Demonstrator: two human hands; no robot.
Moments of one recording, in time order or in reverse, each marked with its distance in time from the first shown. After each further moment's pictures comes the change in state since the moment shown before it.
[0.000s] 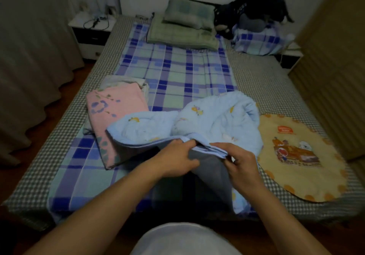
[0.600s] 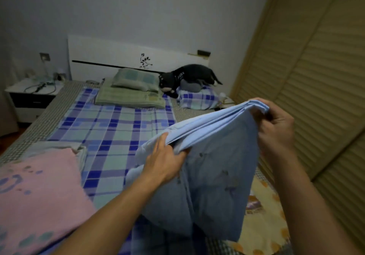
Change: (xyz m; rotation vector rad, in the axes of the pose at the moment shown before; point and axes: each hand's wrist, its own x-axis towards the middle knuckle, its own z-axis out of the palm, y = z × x) left_hand 0.180 0.200 0.002 -0.152 0.505 0.072; right_hand 0.120 -0.001 -0.317 0.129 0.545 -0.195
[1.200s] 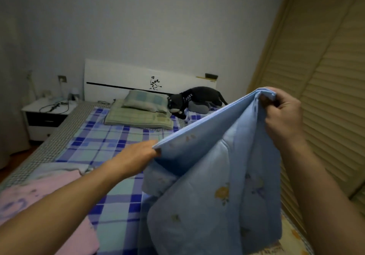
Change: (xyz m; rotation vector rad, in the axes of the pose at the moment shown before) left_hand 0.063 -0.033 -0.131 0.289 -0.211 0.186; right_hand 0.102 -0.008 0.041 -0.184 0.088 -0.115
